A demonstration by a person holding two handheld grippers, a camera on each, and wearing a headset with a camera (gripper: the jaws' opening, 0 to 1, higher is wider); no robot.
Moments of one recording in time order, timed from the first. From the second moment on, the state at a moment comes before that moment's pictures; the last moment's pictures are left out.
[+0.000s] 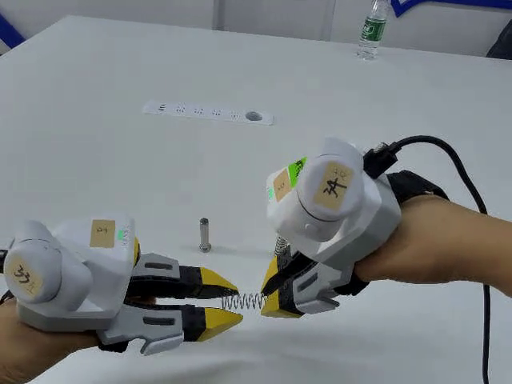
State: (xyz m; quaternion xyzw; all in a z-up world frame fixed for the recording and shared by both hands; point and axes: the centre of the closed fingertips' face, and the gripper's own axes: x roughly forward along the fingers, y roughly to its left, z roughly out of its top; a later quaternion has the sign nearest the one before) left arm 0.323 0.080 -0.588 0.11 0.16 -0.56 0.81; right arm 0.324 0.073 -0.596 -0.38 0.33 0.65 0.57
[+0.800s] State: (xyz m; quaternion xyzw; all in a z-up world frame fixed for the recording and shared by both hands) left arm 0.314 0.073 -0.577 0.09 0.15 -0.58 0.79; right arm 0.318 0.068 -0.599 -0.37 0.33 0.66 0.57
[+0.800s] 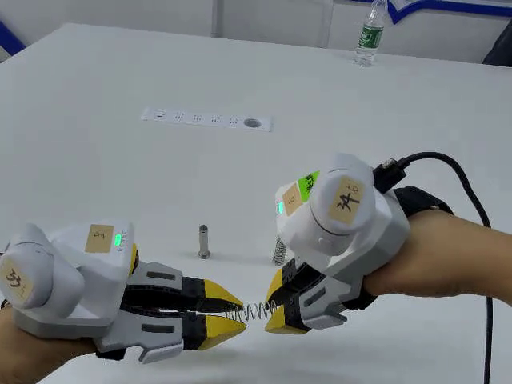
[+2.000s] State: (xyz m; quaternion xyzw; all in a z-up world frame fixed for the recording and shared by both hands) left arm 0.323 0.077 -0.578 0.09 0.15 -0.57 0.81; right arm 0.317 0.107 -0.559 -0.36 0.29 0.68 0.57
